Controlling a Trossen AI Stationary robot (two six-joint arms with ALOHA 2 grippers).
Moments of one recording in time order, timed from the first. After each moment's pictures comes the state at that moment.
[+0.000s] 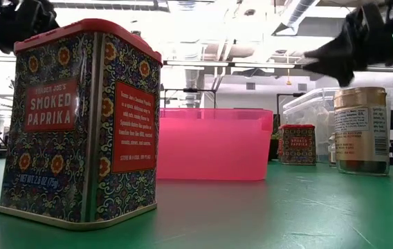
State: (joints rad) left arm -0.11 0.21 0.27 -0.14 -0.54 -0.11; right arm -0.05 0.39 0.18 0.17 0.26 0.23
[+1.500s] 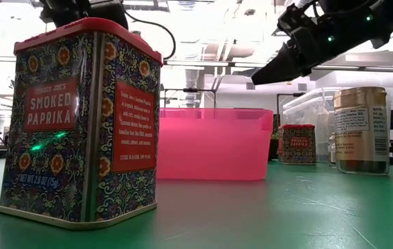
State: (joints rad) left arm 0.29 1.19 0.85 -0.73 -0.29 -0.04; right arm 0.03 1.17 0.53 0.25 0.34 -0.03
